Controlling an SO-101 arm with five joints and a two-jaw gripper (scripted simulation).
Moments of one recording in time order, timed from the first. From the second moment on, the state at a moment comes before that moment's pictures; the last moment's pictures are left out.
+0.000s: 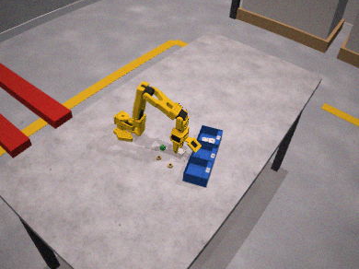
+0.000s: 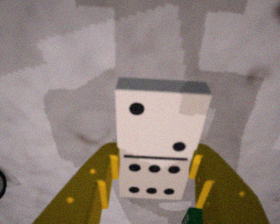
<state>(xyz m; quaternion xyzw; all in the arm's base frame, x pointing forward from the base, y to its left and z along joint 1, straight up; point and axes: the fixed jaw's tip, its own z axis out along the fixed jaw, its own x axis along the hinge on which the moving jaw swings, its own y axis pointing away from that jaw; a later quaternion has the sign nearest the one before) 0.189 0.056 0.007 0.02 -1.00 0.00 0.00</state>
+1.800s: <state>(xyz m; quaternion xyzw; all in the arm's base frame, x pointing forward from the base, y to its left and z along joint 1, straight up) 0.185 0.051 0.040 0.01 -1.00 0.01 0.02</state>
